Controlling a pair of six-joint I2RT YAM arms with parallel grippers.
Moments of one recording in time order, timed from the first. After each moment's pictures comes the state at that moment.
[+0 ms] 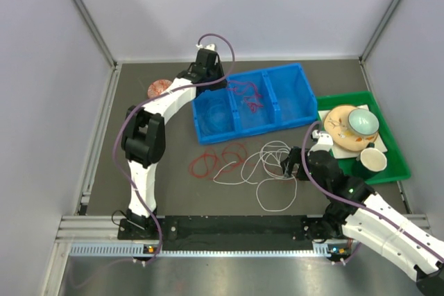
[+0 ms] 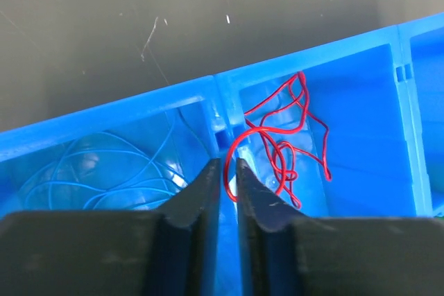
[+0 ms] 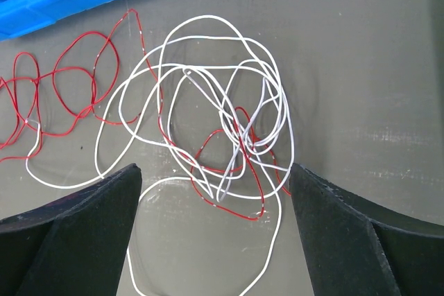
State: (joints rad) left arm -0.43 2.08 1.77 -0.32 0.03 -0.54; right arm 0.72 0.53 0.39 -0.48 0.33 0.64
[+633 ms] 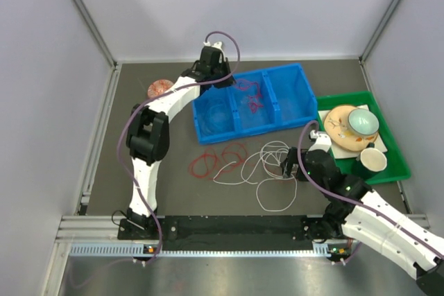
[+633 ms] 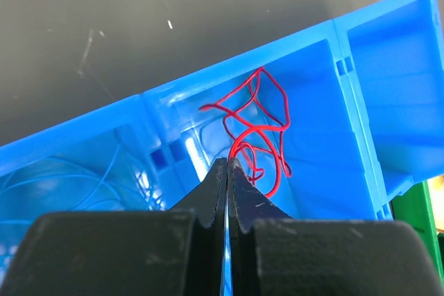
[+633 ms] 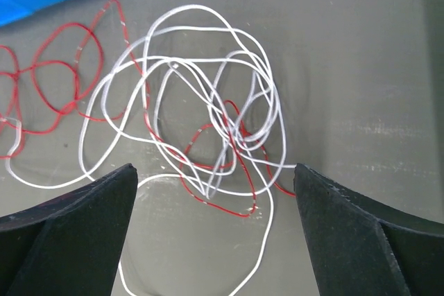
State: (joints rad) left arm -0.44 2.12 1.83 -0.29 0.14 -0.54; right arm 0.72 0.56 0.40 -0.49 0.34 0.64
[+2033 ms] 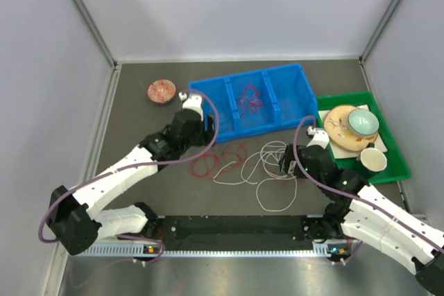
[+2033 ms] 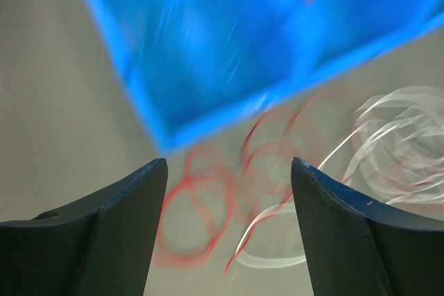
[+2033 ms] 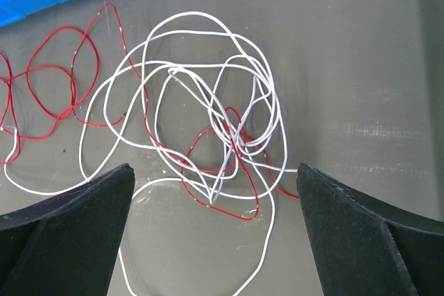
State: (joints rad) left arm -0.71 1.15 0.93 -0.35 -0.27 -0.42; right arm 0.72 0.65 0.45 -0.50 0.36 0.65
